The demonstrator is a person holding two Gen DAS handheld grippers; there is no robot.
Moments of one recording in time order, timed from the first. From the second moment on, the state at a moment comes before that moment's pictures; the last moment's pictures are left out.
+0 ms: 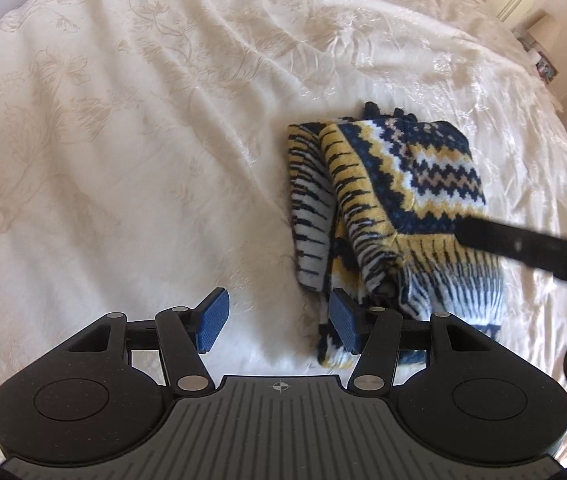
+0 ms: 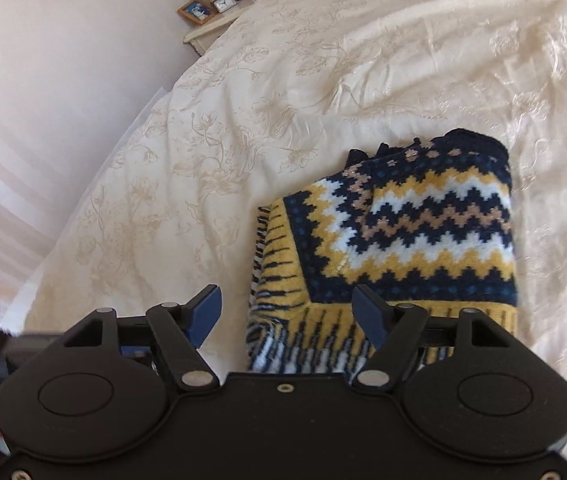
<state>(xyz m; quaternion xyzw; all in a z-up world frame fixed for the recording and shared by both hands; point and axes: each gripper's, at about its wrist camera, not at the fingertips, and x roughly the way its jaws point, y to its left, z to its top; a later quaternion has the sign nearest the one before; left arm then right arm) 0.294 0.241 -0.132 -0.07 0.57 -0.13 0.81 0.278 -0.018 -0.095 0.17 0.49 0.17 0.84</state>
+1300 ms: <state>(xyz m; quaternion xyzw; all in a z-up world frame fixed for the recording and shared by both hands) 0.354 0.178 -0.179 -0.21 0.64 -0.20 0.71 0.213 0.041 -0.117 -0.06 0.46 0.20 0.86</state>
